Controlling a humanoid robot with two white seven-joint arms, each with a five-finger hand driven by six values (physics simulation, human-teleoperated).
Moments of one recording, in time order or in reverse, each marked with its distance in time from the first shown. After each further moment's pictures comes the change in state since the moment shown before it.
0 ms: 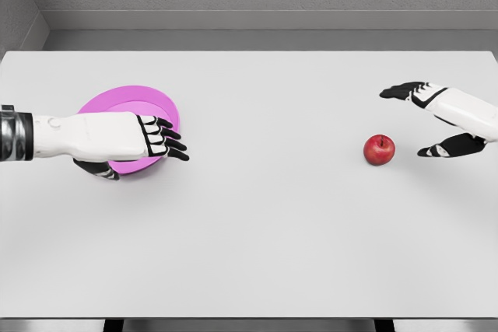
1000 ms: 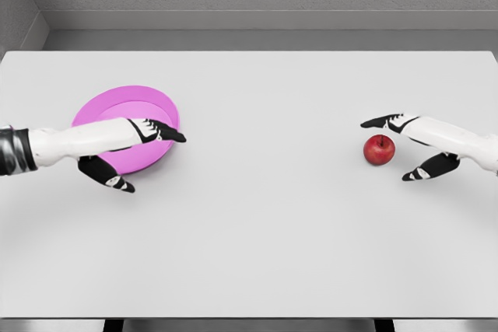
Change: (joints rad) left arm -0.023 0.008 -0.263 0.217 0.392 0.001 0.233; right arm -0.103 -0.016 0.249 0.168 -0.051 0.000 0.016
